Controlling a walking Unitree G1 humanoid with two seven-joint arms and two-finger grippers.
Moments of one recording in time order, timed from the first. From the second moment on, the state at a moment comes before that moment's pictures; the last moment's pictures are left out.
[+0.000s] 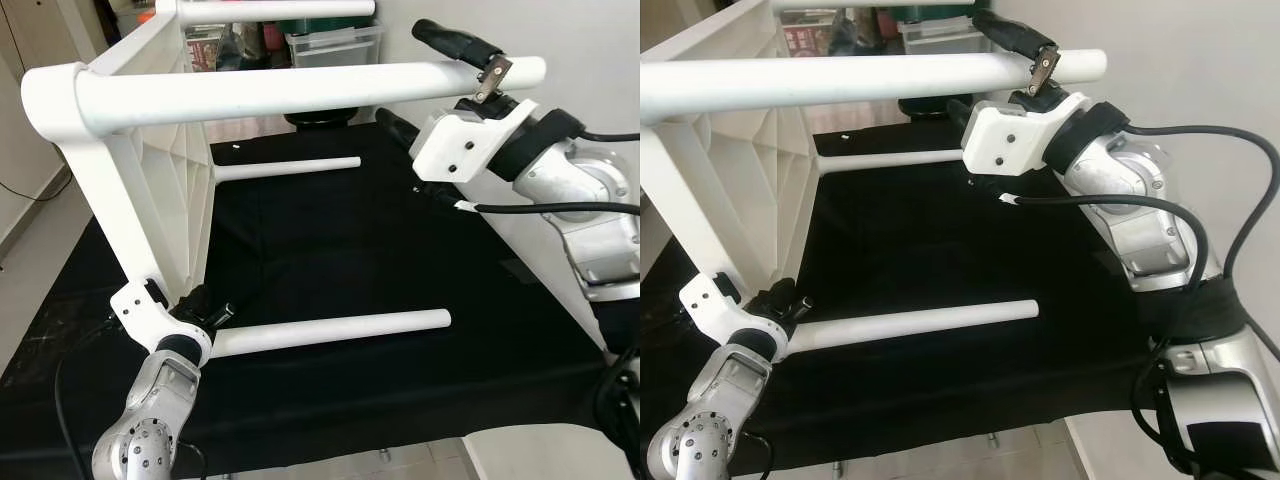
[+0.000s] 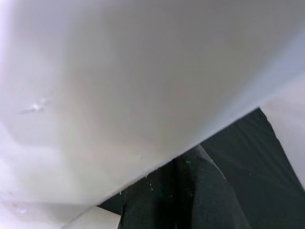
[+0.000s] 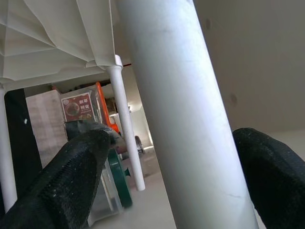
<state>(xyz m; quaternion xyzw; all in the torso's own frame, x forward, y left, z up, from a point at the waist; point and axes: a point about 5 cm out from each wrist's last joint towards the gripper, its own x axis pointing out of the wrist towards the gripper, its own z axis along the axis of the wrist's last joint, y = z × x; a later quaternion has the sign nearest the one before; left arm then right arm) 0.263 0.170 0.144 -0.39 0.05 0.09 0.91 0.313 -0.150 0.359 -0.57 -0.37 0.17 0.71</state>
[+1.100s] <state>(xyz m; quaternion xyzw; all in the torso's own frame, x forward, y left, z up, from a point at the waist) 0.262 0.187 0.139 -0.46 0.05 0.15 0.87 0.301 -0.153 0.364 -0.58 -0.34 0.14 0.73</state>
